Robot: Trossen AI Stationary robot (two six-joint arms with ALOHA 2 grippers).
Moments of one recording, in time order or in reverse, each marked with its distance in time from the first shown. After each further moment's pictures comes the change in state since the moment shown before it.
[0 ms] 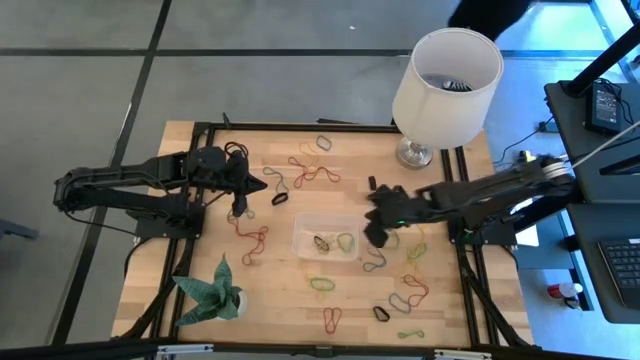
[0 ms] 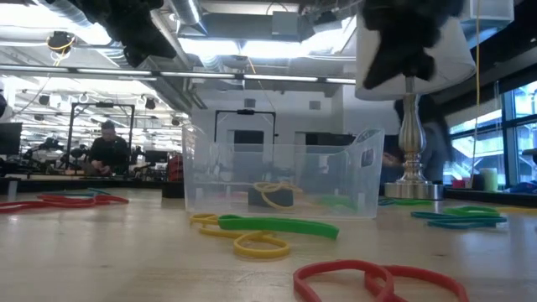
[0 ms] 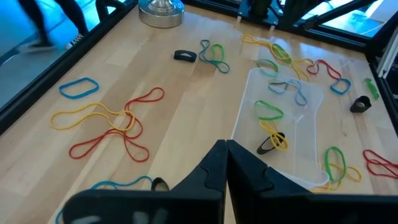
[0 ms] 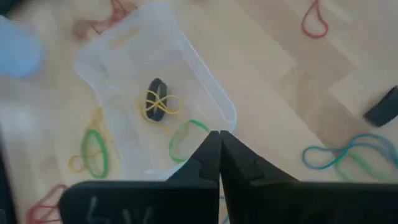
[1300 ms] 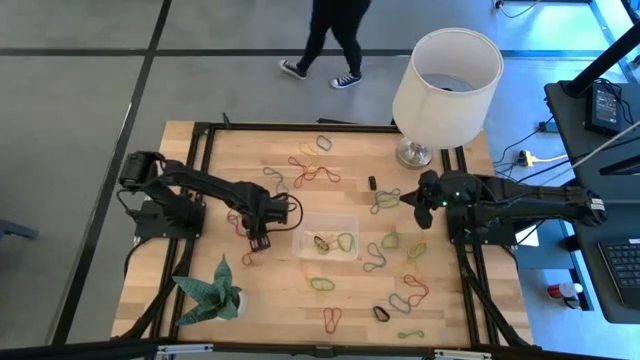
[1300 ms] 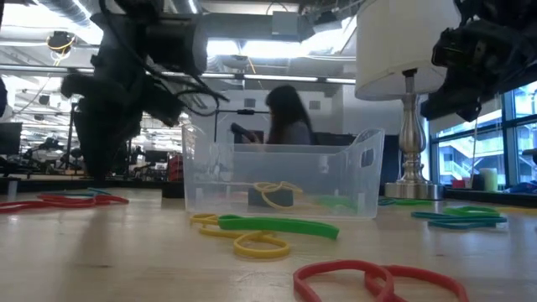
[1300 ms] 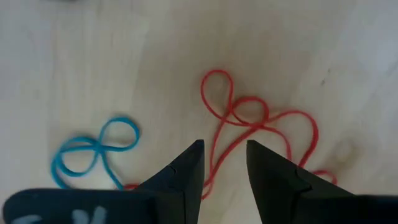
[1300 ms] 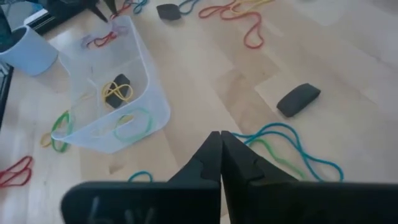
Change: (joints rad) left arm -0.229 0.817 0.182 -0.431 0.054 -0.263; right arm -0.337 -0.765 -0.550 0.094 -0.230 -0.364
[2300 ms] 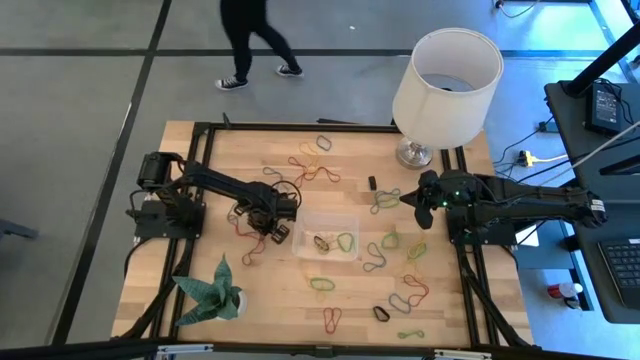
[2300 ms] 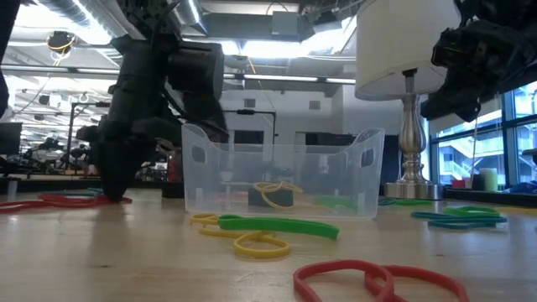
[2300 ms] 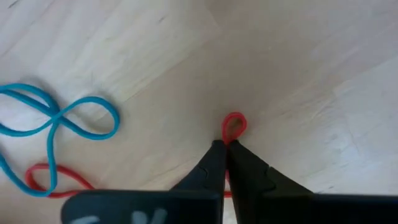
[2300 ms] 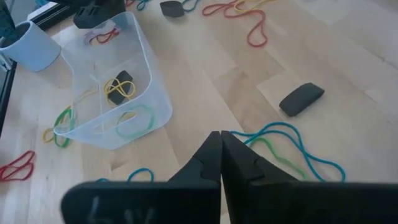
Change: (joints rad) left arm 0.048 0.154 0.033 0.071 0.013 -0.551; right arm -0.012 0.000 0.000 -0.002 -0.026 -0.018
